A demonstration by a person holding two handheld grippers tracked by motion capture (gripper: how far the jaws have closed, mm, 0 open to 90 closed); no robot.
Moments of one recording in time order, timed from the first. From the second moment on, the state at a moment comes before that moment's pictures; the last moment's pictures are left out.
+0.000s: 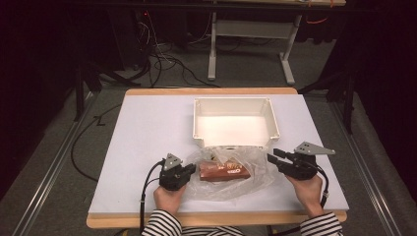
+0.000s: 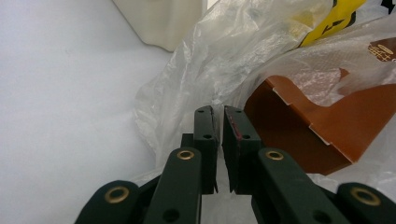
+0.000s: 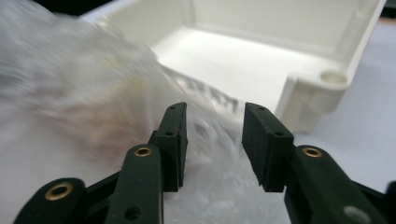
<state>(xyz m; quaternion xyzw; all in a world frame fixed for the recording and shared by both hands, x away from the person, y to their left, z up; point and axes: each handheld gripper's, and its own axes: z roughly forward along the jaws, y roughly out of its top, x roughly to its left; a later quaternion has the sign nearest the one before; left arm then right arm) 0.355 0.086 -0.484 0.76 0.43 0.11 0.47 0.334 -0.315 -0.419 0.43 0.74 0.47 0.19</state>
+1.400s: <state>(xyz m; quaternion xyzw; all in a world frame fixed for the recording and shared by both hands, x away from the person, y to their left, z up) 0.355 0.089 -0.485 0.75 0.45 0.12 0.47 0.325 -0.327 -0.472 0.46 0.79 0.37 0.15</state>
